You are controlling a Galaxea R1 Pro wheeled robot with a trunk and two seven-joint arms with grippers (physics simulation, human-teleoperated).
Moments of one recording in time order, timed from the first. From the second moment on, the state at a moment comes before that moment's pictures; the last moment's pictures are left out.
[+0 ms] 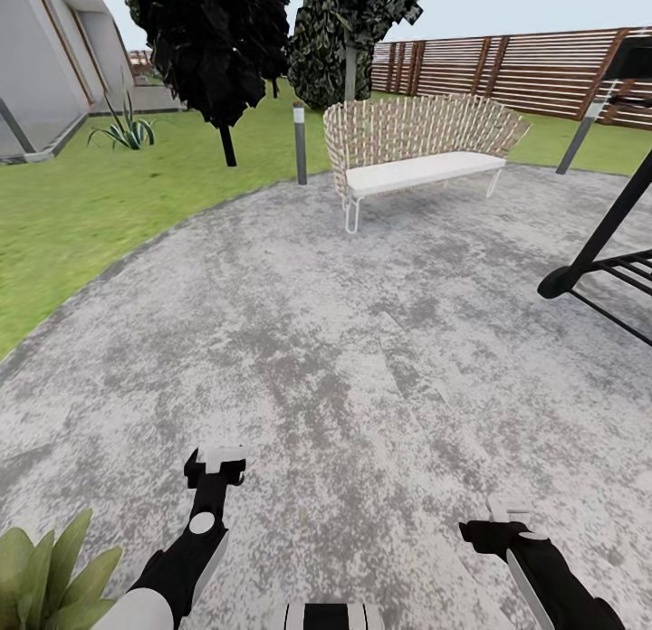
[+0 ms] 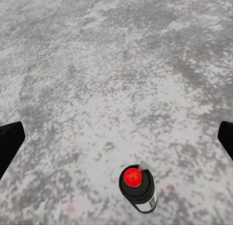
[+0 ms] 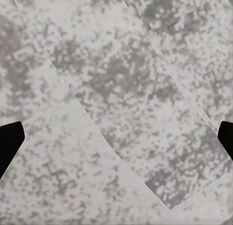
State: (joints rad) left arm -0.54 -0.06 -0.04 -0.55 -0.12 -0.30 0.34; right arm -0.34 -0.17 -0.02 -0.90 -0.06 0.47 0.01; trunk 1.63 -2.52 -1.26
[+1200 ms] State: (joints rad) left arm -0.54 -0.06 -0.04 -0.55 -0.12 -0.30 0.34; right arm -0.34 -0.17 -0.02 -0.90 -0.06 0.47 0.01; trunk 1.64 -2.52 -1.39
